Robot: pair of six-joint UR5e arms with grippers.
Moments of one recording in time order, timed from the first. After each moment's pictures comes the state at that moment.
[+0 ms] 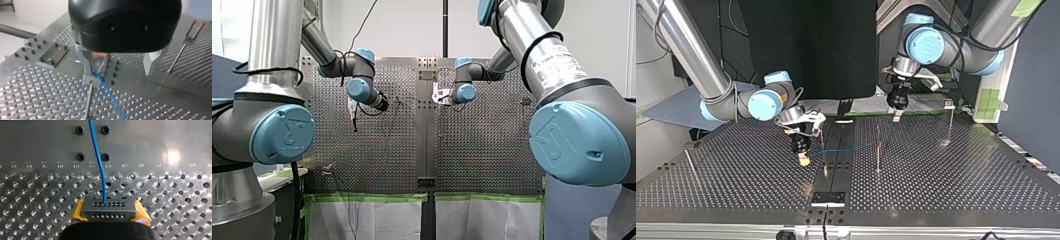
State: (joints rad) left arm -0.27 -1.65 -2.00 -2.75 -1.66 -1.80; right arm 2.11 -0.91 1.17 -0.23 1.49 1.59
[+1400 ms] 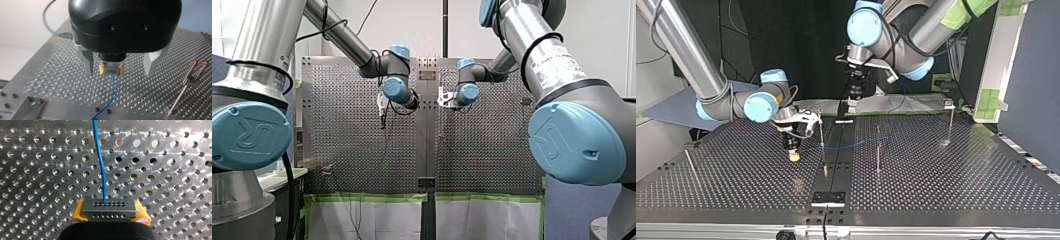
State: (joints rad) left arm -0.62 -1.81 -1.82 -2.73 -1.98 -1.71; right arm 2.09 -0.91 1.18 -0.16 1.58 1.56
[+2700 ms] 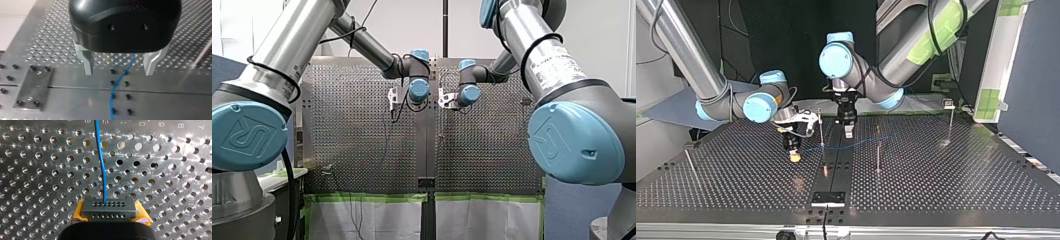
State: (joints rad) left arm -0.64 -2.01 -1.49 -2.79 -2.26 -1.60; right arm 2.08 -0.91 1.18 -0.18 1.55 1.52
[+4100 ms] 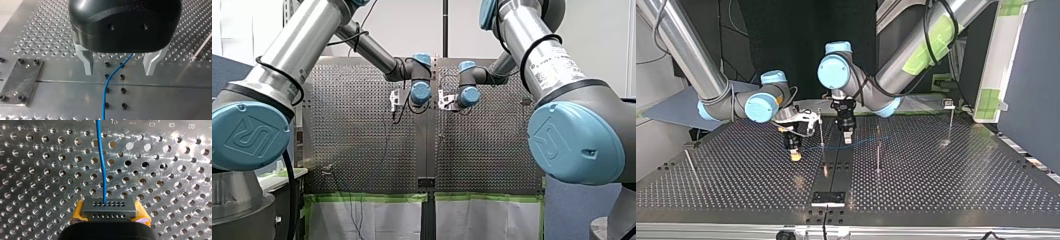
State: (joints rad) left arm -0.62 -2.08 -1.43 -2.81 -2.25 -1.59; right arm 2.08 -0.90 1.18 -0.18 1.55 1.51
